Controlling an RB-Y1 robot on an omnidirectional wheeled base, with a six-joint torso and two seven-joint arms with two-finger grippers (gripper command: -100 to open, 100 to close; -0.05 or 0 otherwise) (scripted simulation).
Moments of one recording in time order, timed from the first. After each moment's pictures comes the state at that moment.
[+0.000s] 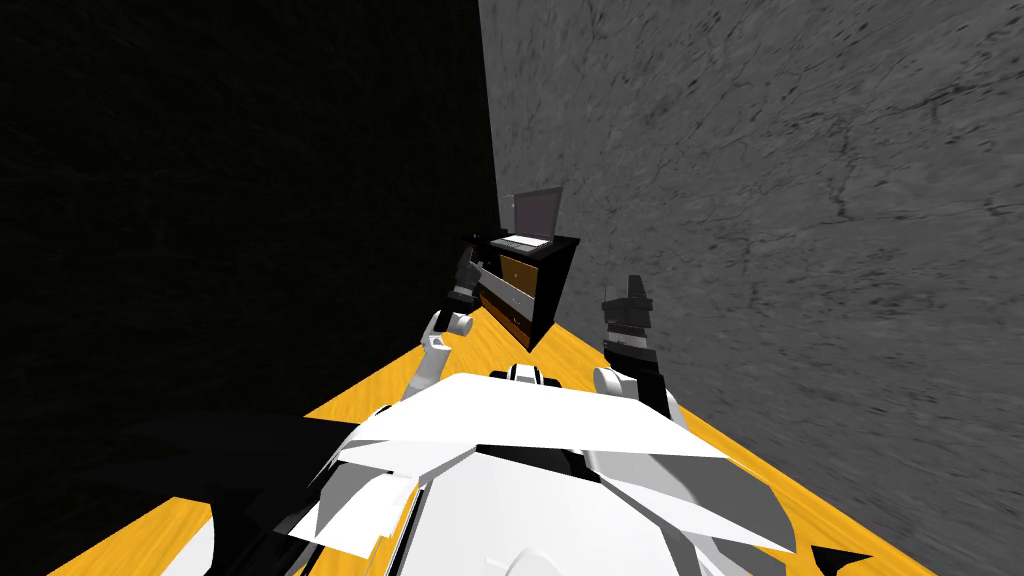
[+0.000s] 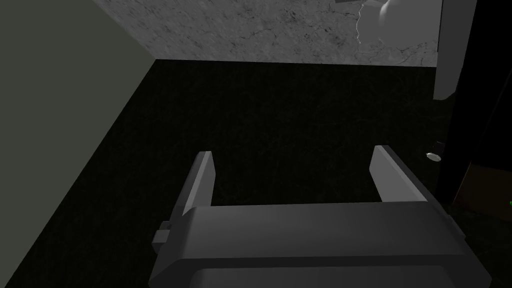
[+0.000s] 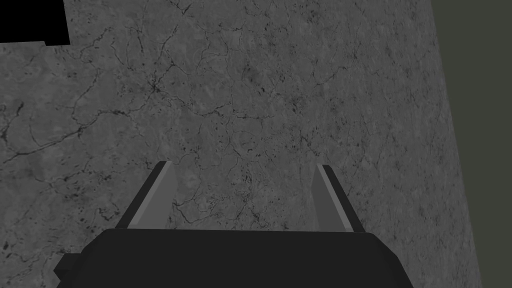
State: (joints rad) left arm 0.00 0.29 -0.02 -2.05 0.12 -0.18 0.07; right arm 0.48 0.04 0.06 -2.32 0.09 -0.35 -0.03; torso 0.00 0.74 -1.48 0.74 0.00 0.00
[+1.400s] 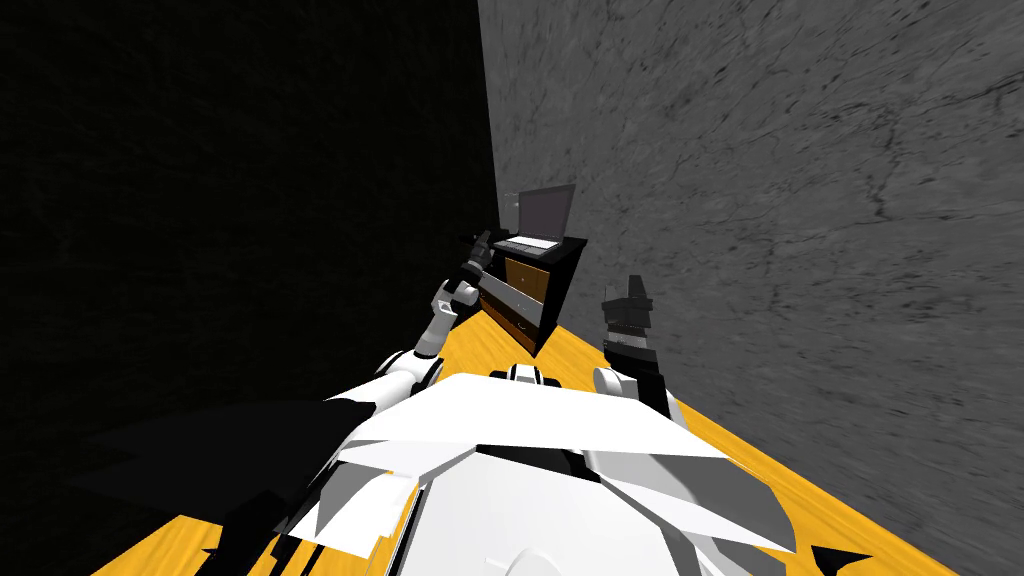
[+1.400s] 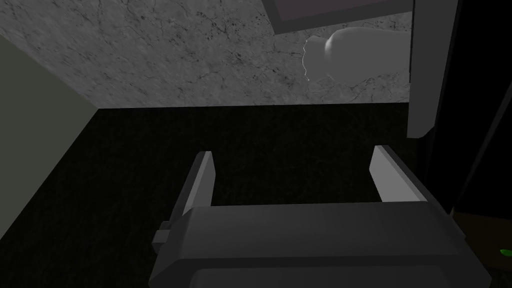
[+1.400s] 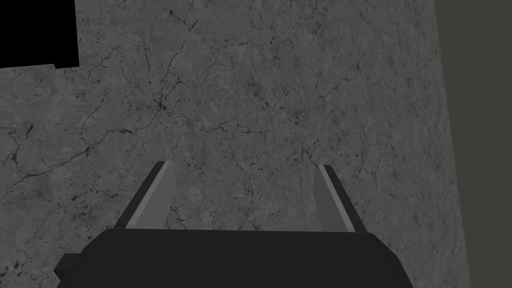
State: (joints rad) left arm -0.39 0.43 -0.07 -1.83 0.30 0.12 0.00; right arm 0.48 0.04 0.06 -2.32 0.09 -0.35 -0.03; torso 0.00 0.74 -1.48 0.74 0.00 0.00
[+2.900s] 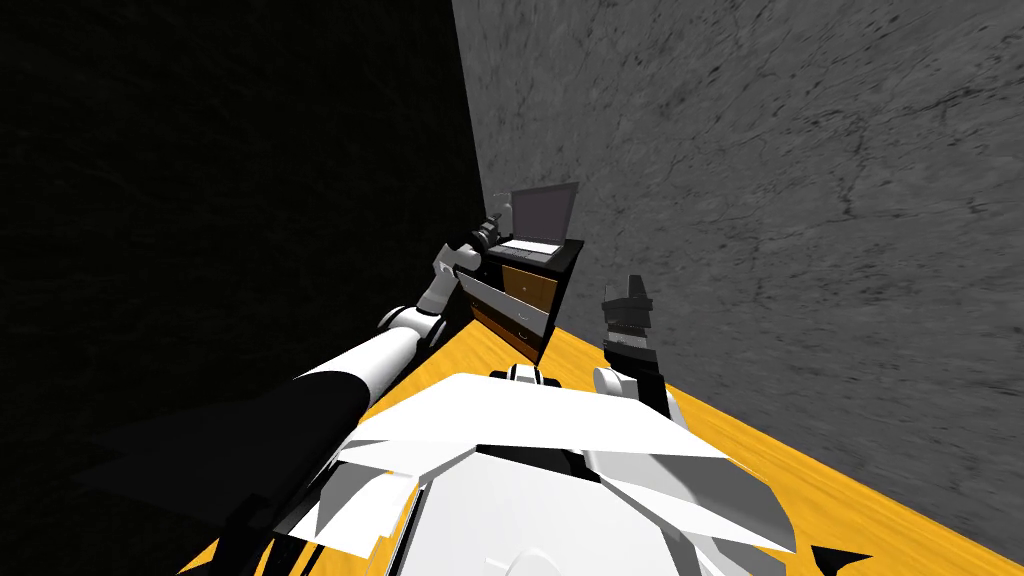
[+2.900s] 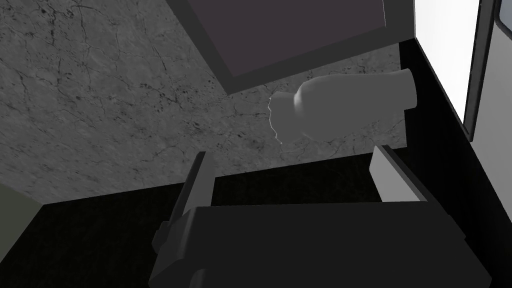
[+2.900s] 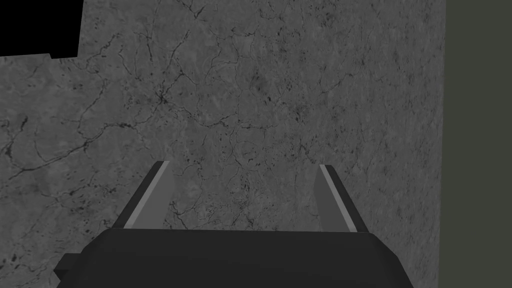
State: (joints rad) left arm -0.83 0.58 -0.16 -1.53 0.49 0.43 -0.10; right arm 0.48 0.04 0.06 -2.32 0.09 -0.35 -0.03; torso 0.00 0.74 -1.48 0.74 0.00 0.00
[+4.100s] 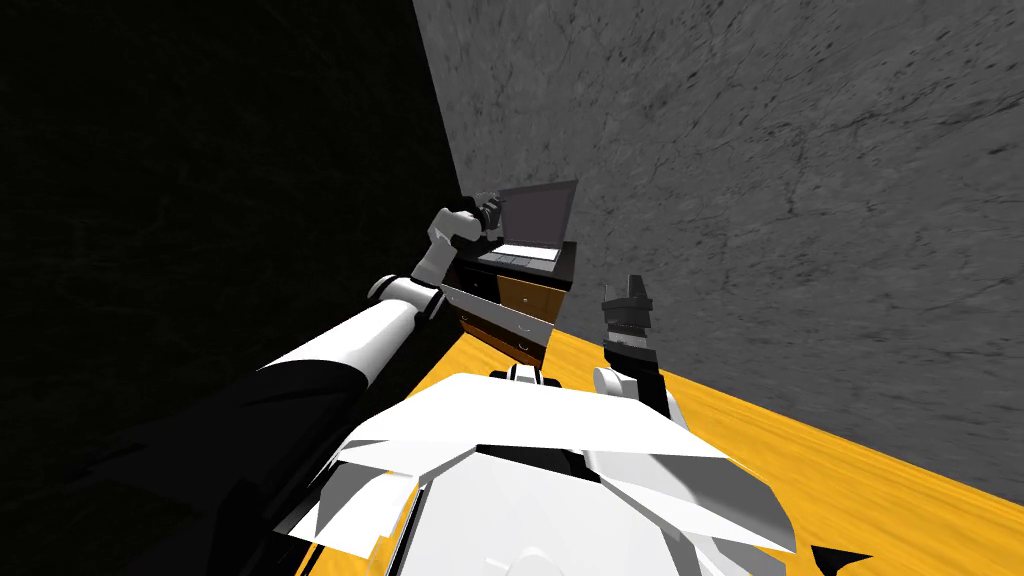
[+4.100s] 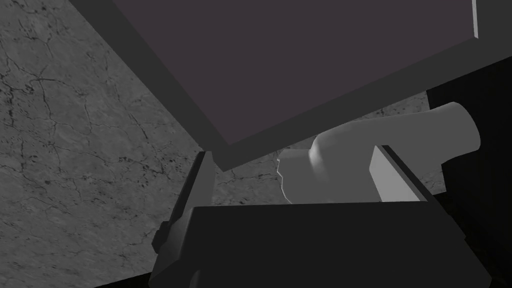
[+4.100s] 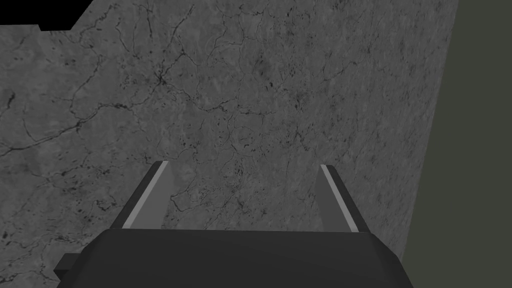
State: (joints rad) left arm -1.16 0.66 -0.26 -1.29 0.62 0.64 -0.20; right arm 0.48 0.04 0.06 -2.32 0.09 -0.35 -0.03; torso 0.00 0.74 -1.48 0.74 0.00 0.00
